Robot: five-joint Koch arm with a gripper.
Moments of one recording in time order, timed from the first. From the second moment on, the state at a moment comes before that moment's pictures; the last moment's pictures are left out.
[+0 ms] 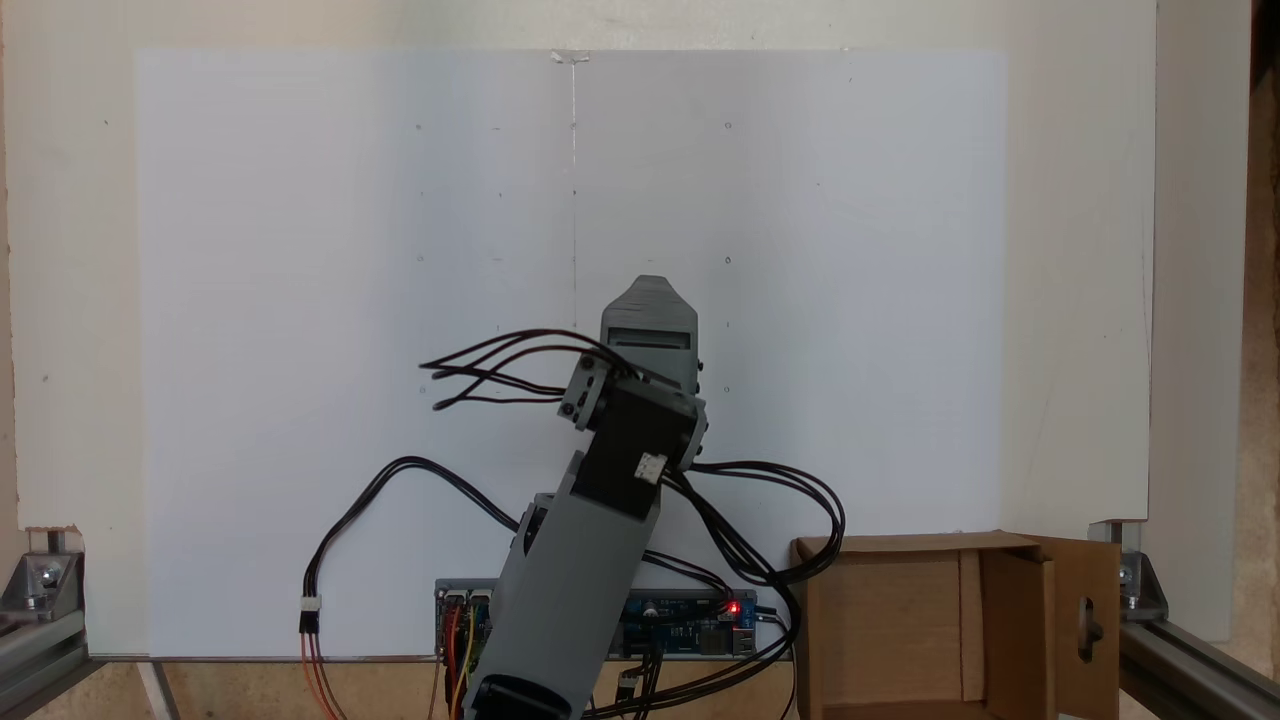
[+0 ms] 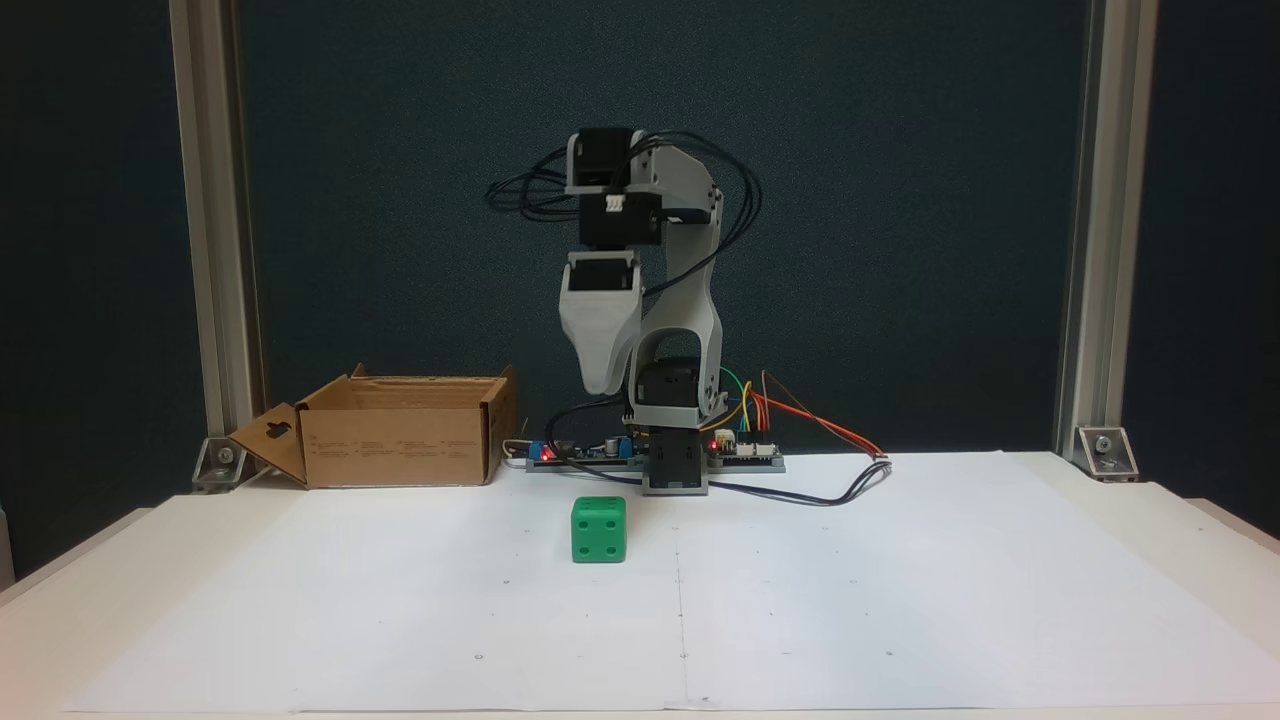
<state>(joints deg) 22.2 106.4 96.6 68.5 -20.4</state>
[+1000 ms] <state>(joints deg) 22.1 98.3 96.4 67.1 -20.4</state>
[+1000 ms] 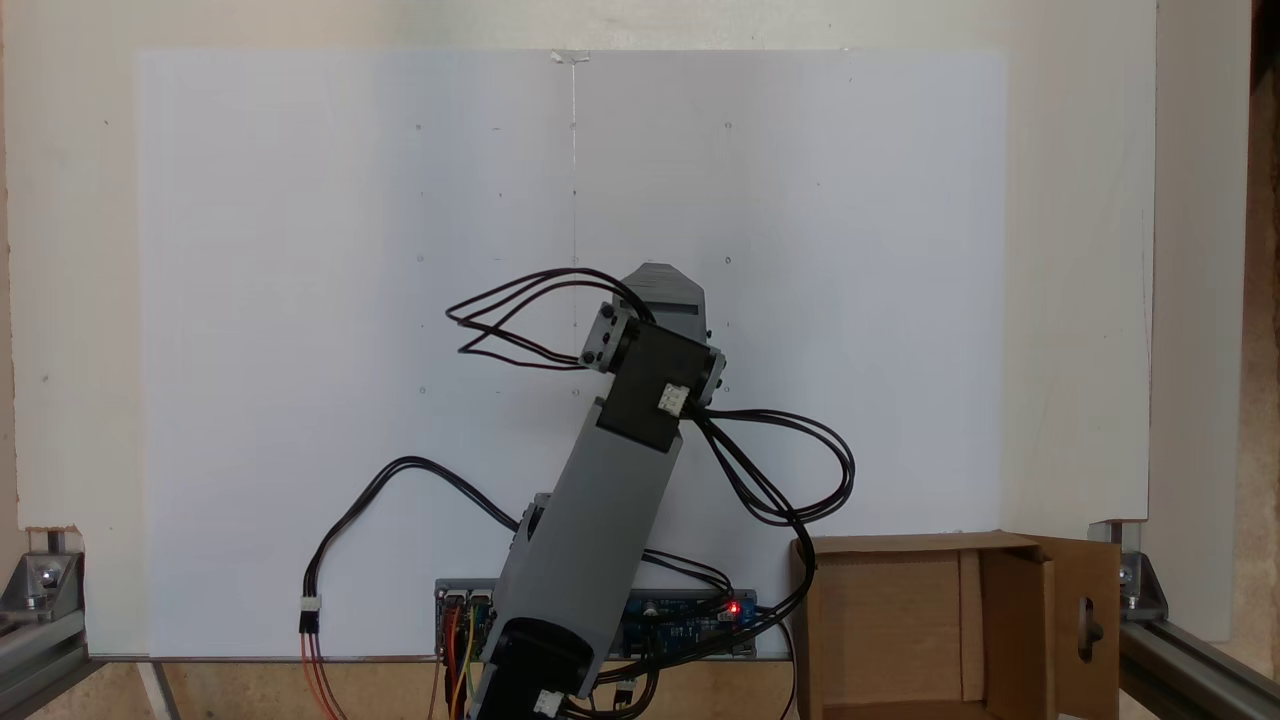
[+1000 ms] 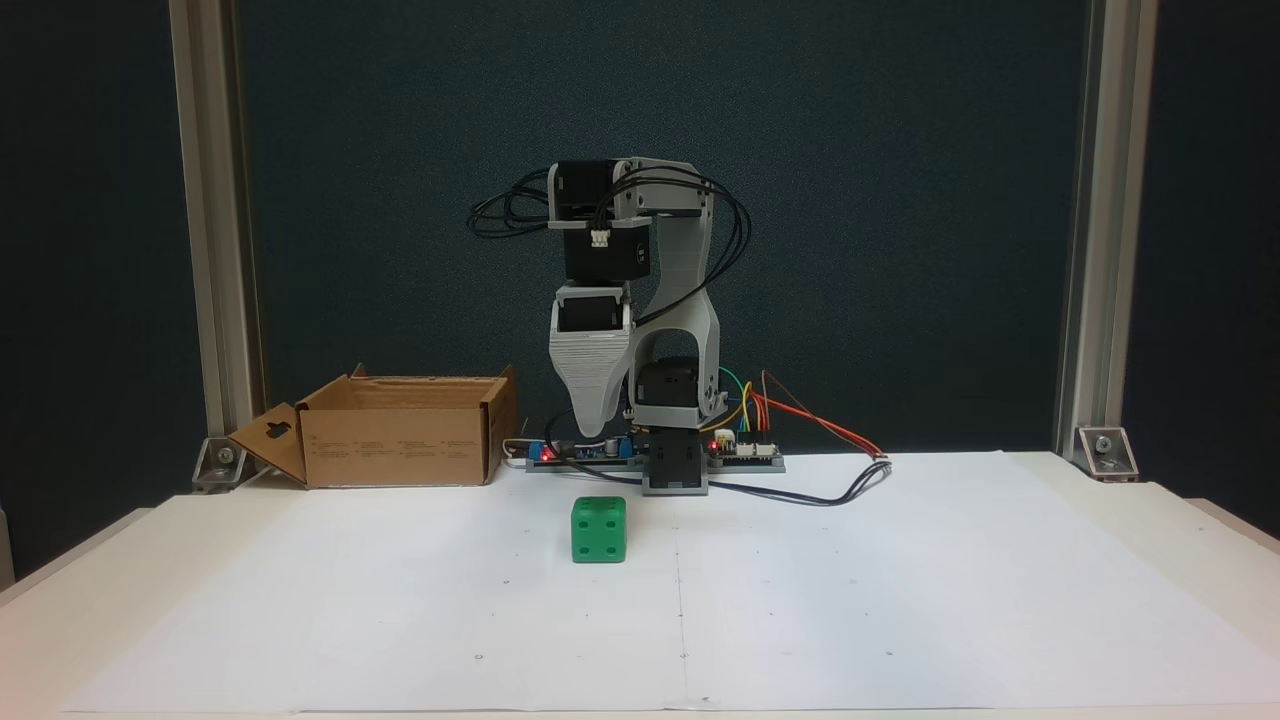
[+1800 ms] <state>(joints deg) 21.9 97.9 106.9 57.0 -20.4</state>
